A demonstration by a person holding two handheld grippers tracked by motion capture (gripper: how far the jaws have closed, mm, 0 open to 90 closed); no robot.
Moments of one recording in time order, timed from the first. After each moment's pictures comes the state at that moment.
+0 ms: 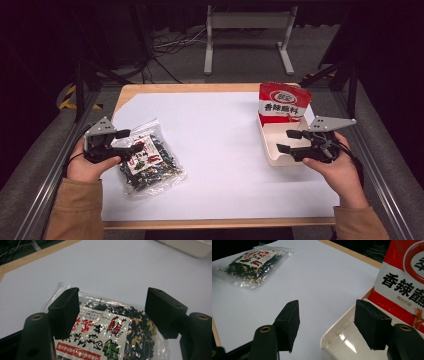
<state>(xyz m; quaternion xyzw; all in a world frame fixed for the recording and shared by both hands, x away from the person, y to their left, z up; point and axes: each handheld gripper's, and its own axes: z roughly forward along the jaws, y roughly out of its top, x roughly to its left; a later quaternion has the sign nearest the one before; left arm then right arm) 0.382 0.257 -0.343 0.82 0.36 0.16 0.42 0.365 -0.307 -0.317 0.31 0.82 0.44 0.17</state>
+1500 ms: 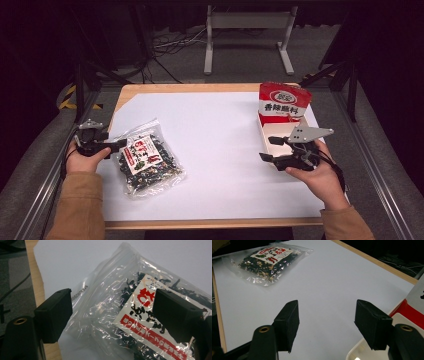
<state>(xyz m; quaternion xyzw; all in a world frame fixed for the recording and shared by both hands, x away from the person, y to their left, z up) 0.434 0.321 -0.414 0.75 0.52 0.16 0.37 0.360 -0.268 -0.338 0.26 0.84 0.45 0.17</state>
